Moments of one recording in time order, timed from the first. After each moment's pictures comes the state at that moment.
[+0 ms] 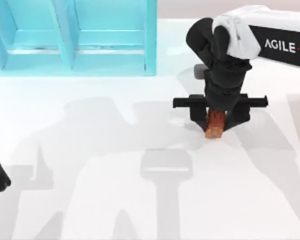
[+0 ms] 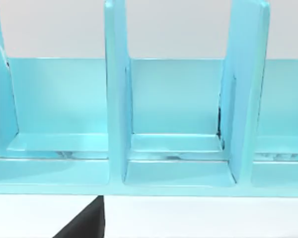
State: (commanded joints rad) left arm 0.00 0.00 0.00 0.00 0.00 0.00; right arm 0.48 2.27 1.76 -1.05 0.00 0.50
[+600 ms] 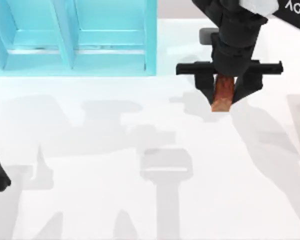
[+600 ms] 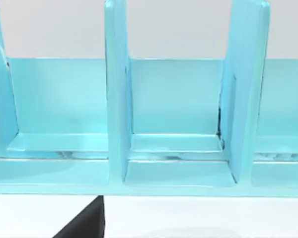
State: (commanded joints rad) left arm 0.00 0.00 0.00 0.00 0.00 0.00; right arm 0.47 2.22 2.02 -1.37 0.00 0.50
